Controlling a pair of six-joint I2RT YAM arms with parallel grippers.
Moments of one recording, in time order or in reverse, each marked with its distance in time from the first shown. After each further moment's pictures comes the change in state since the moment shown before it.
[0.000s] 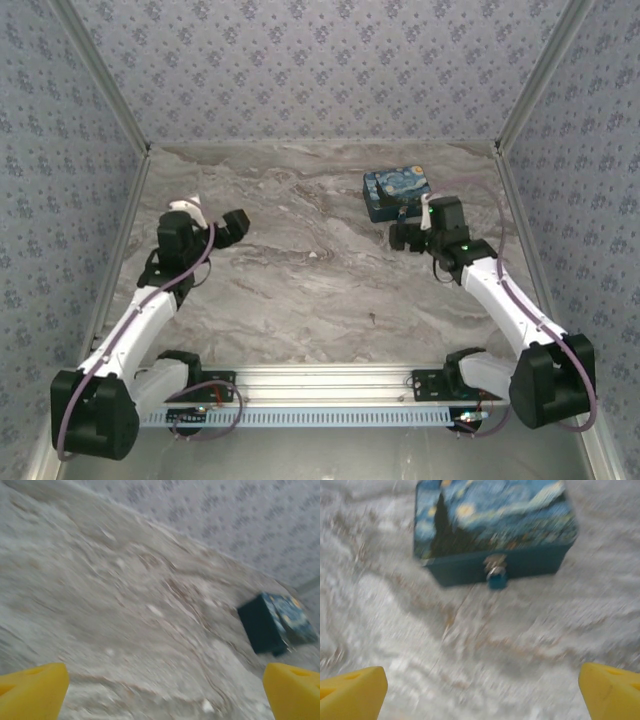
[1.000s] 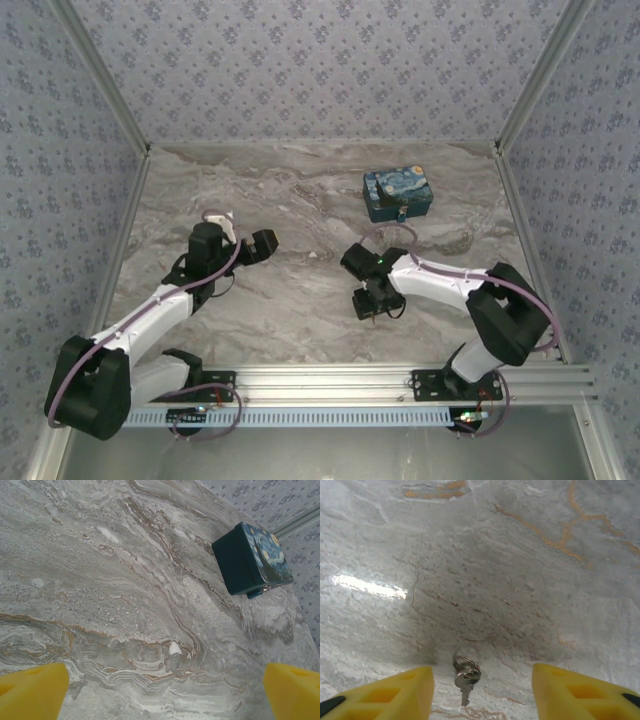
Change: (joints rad) left arm -0.161 0.120 -0.081 0.111 0.037 -0.096; right arm 0.523 0.417 0.075 -0.379 0.019 0.283
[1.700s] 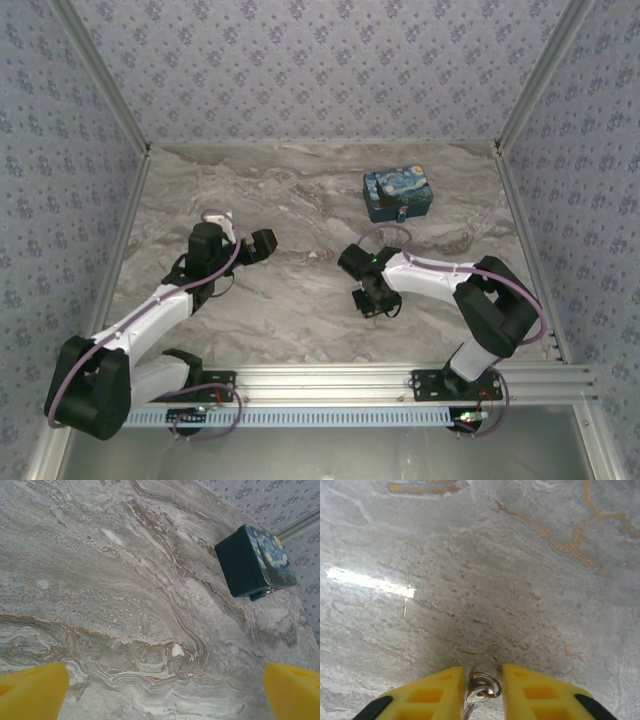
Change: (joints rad) left arm 0.000 0.000 0.000 0.000 -0.012 0.000; right arm 0.000 0.043 0.006 0.006 0.001 -0.002
